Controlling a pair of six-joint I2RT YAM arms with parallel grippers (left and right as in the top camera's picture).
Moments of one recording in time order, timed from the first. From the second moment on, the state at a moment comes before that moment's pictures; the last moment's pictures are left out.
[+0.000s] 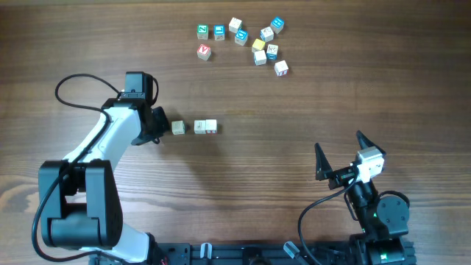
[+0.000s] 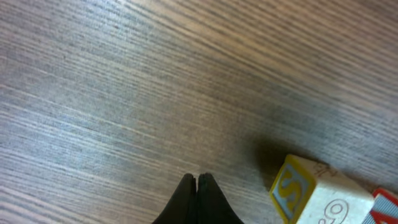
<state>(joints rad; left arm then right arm) -0.02 1.71 0.99 -0.65 -0.07 -0.42 0.13 0.05 0.01 0.01 -0.16 -0.01</state>
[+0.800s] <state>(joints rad) -0.02 1.71 0.98 -0.65 0.02 -0.42 0.13 0.05 0.01 0.01 -0.16 -0.01</state>
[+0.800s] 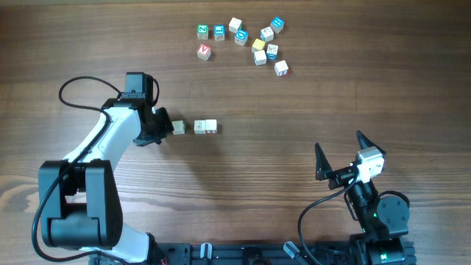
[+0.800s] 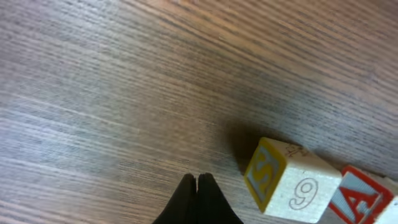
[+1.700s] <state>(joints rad) -0.03 1.71 0.97 -0.64 0.02 -0.42 0.13 0.05 0.01 0.01 -0.16 -0.01</state>
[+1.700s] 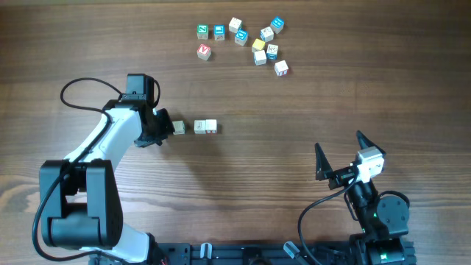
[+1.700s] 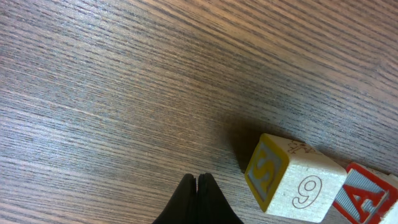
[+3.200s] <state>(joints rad) -0.07 1.71 0.97 -0.53 0.02 -0.42 0.13 0.05 0.01 0.01 -0.16 -0.01</state>
